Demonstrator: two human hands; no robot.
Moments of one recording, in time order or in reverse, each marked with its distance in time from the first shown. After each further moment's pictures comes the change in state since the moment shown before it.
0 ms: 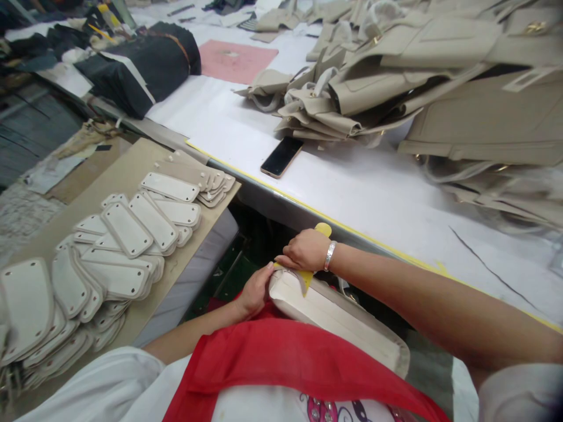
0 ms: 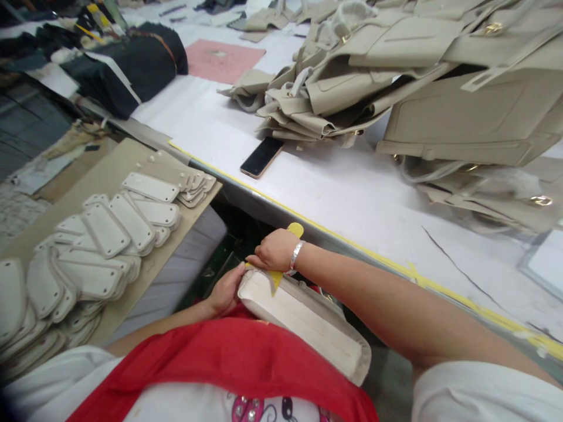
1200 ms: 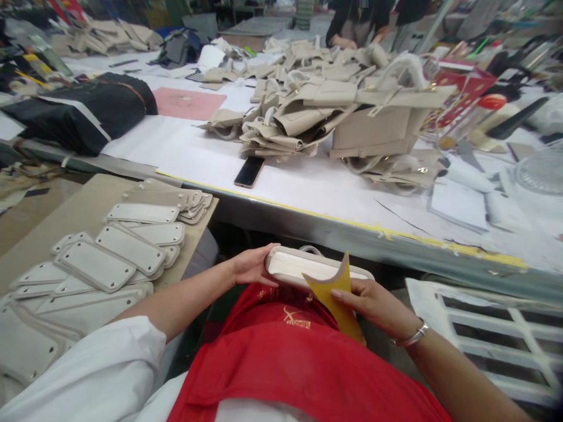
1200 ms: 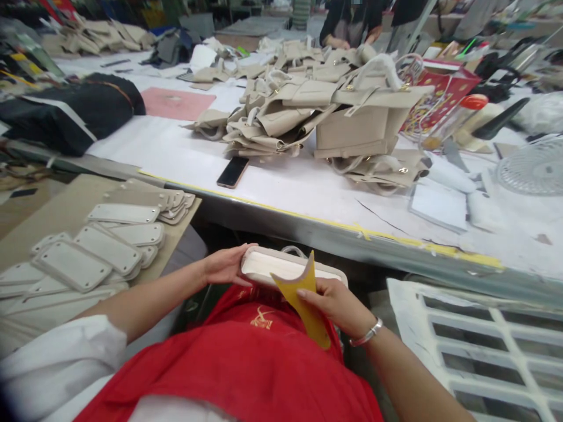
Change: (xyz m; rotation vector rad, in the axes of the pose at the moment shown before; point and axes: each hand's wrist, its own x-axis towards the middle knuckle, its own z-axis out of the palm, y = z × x) left_hand 0.006 0.082 -0.017 0.073 -0.746 -0.558; right_hand -0.158 -0.155 0.009 1.379 0.348 0.904
